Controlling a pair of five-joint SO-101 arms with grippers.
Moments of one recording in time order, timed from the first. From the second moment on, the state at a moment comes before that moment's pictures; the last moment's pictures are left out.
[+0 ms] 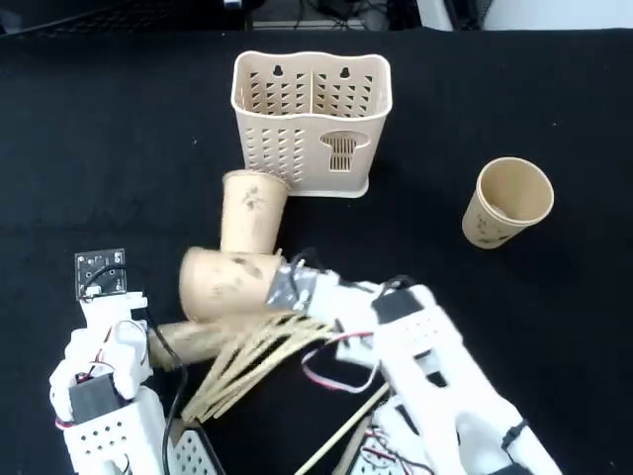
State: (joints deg) left arm -26.5 -104.0 96.6 71.9 -14.5; right arm -17.8 -40.7 71.5 57.7 55.0
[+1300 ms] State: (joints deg) left arm -20.6 -90.5 73.2 64.2 -5.2; right arm -11.7 -80.8 68.2 70.8 23.4
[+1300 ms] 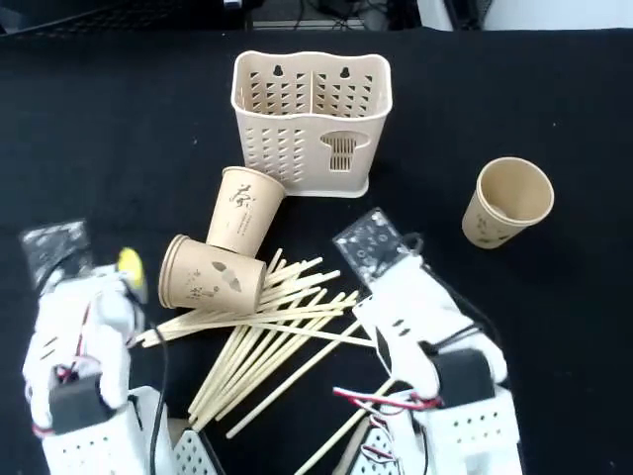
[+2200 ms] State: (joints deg) left arm -7.9 -42.7 49.6 68.8 -12.5; right arm -11.6 -84.7 70.7 70.7 21.3
